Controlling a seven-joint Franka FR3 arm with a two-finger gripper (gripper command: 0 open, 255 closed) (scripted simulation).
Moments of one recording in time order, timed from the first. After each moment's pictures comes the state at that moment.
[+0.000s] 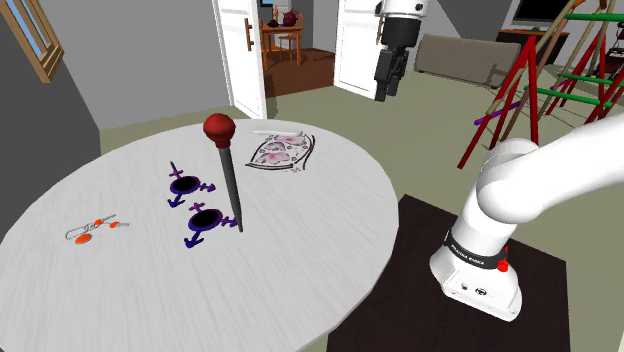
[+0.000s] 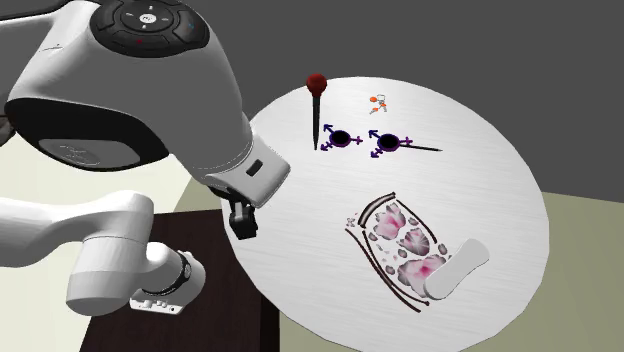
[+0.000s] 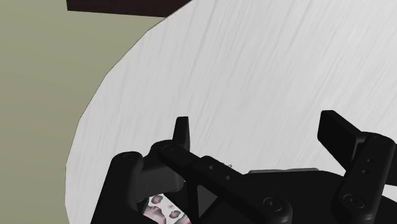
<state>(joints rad) 0.02 -0.80 -0.04 -2.35 0.09 1.54 -0.12</state>
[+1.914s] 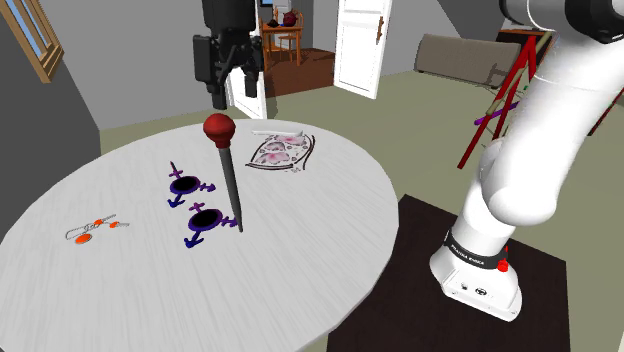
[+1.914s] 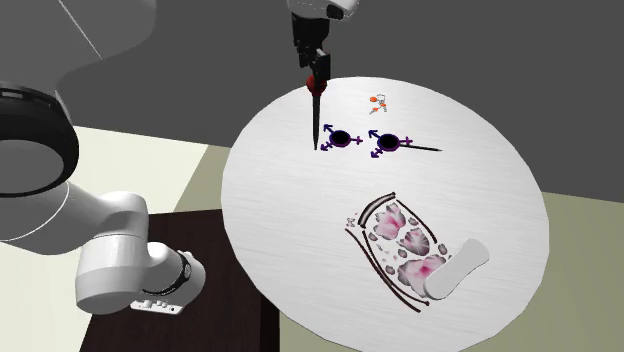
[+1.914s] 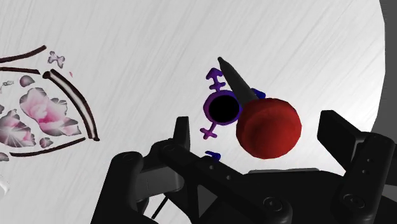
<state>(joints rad) 0.21 -0.04 0.41 -1.60 0.08 1.62 0.29</state>
